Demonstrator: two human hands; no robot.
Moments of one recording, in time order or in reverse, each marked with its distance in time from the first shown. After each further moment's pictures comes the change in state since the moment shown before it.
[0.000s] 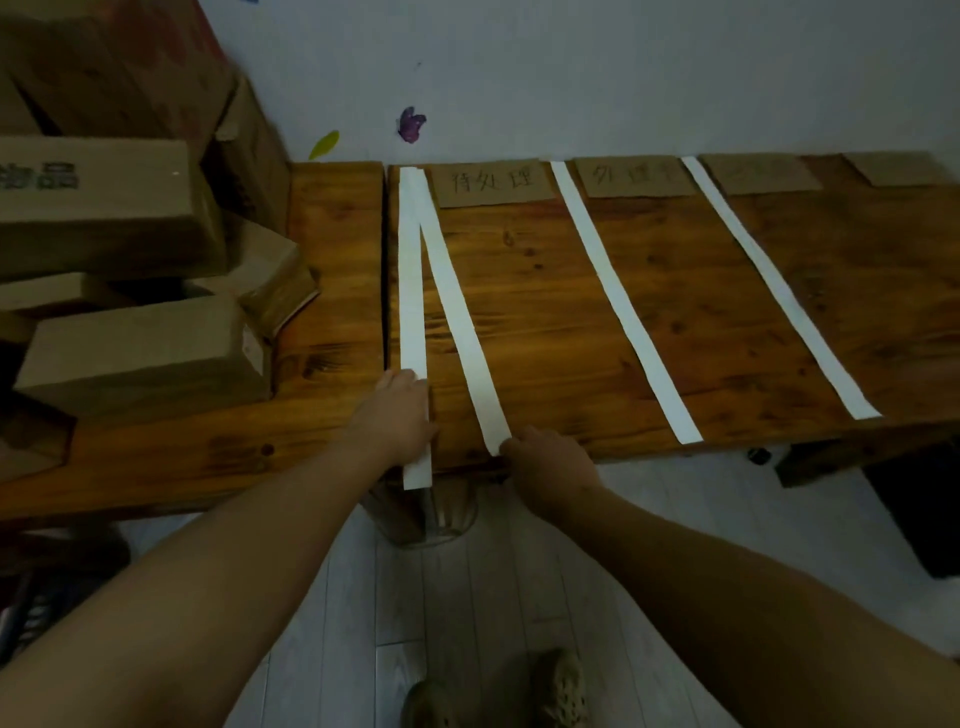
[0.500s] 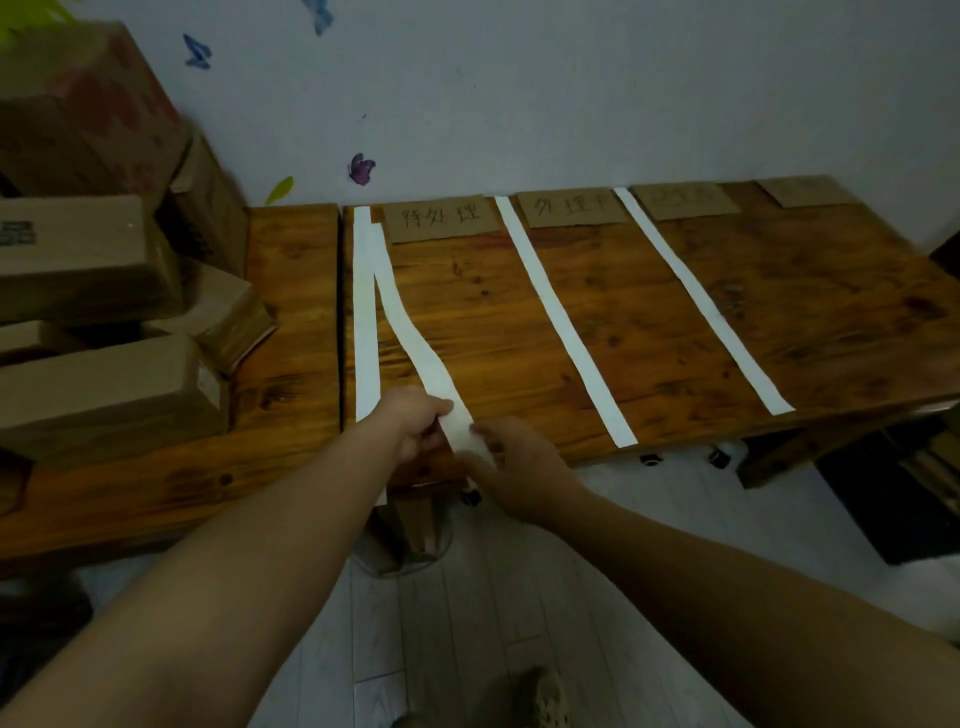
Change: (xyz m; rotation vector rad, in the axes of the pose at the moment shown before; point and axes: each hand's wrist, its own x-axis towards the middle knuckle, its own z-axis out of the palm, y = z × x) left_hand -0.006 0.085 -0.047 -1.420 -0.242 -0.519; right_hand -0.052 0.015 -0.046 0.667 0.169 0.082
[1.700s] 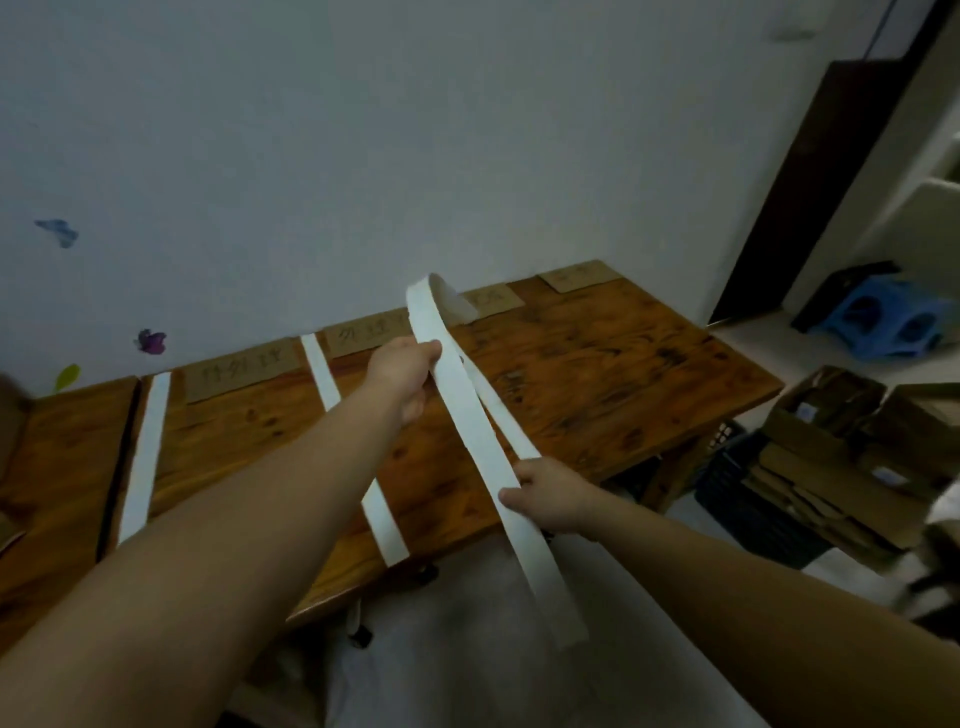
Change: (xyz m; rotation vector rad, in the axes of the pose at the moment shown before) left_hand -0.083 0.134 0.330 -0.091 -0.150 0.456; right_hand -0.102 0.190 -0.256 0.163 0.119 0.265
